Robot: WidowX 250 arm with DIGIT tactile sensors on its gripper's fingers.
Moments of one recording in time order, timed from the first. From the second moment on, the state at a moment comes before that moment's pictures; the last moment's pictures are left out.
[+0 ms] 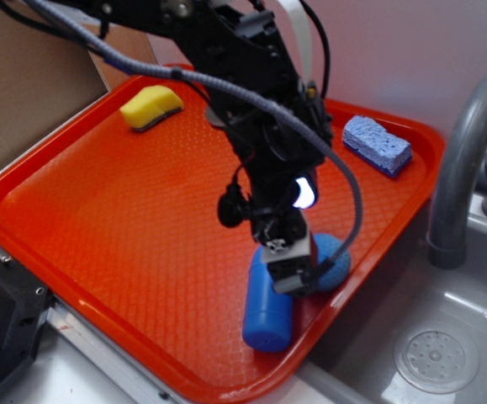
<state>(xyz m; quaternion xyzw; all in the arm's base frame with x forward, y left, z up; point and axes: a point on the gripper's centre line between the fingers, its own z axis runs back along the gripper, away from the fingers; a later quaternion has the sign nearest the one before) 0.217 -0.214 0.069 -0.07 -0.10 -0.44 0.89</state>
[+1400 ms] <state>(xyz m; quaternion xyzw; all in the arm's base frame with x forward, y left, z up) 0.239 -0.137 0.109 0.02 -0.13 -0.27 0.95</state>
